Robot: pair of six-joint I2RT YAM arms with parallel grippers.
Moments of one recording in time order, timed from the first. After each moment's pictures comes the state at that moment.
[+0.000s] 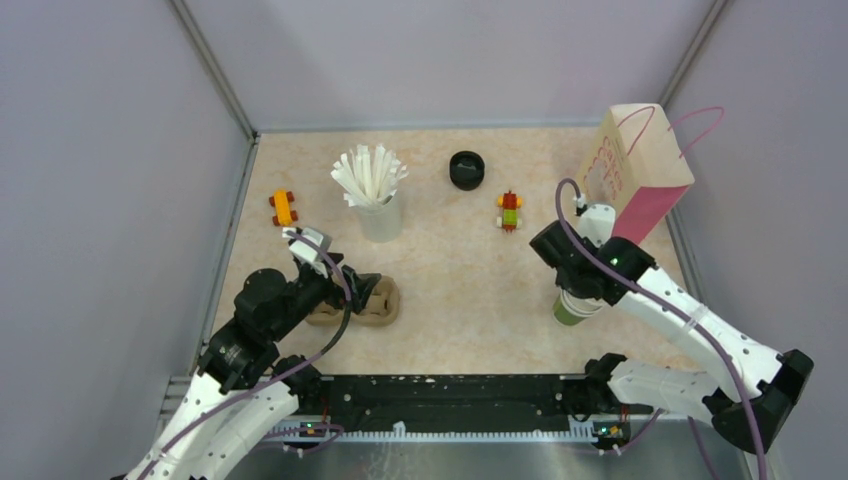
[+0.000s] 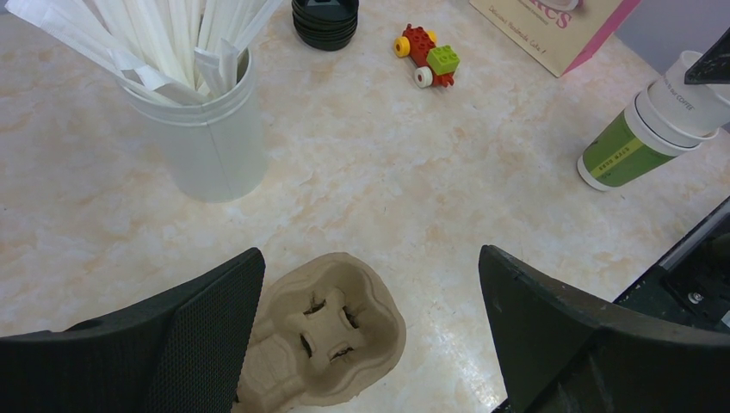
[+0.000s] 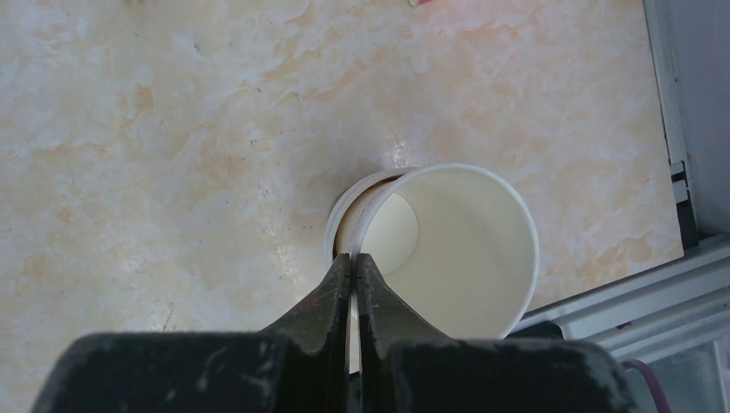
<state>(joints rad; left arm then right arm) -0.57 0.40 0.69 -0.48 0.06 -0.17 0.76 1.03 1.05 -1.23 0.70 0.89</state>
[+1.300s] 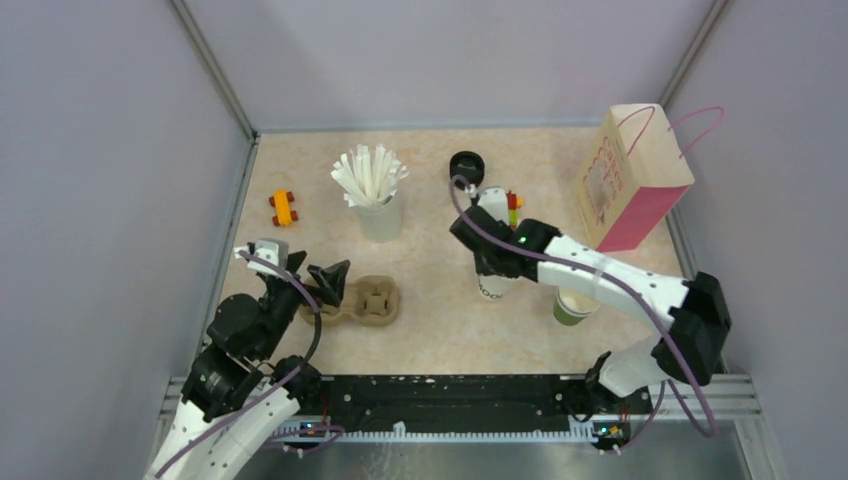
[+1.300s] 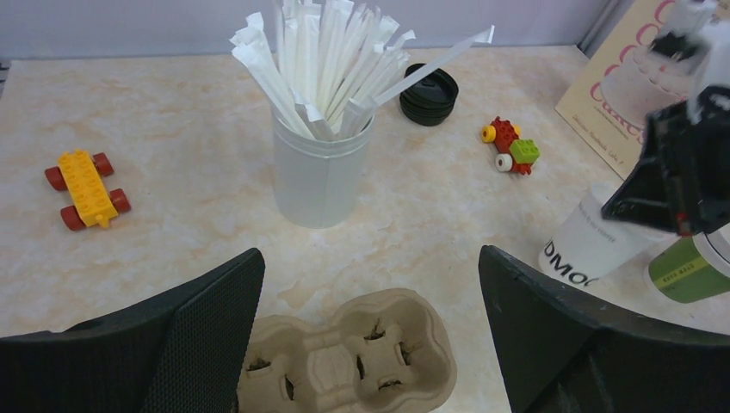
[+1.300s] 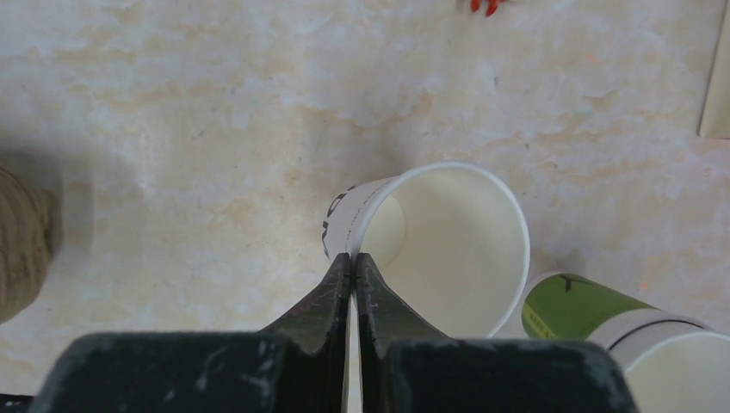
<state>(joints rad) -0.57 0.24 0.69 -0.50 -0.20 -0.20 0.94 1.40 1.26 -0.88 0.52 0.64</state>
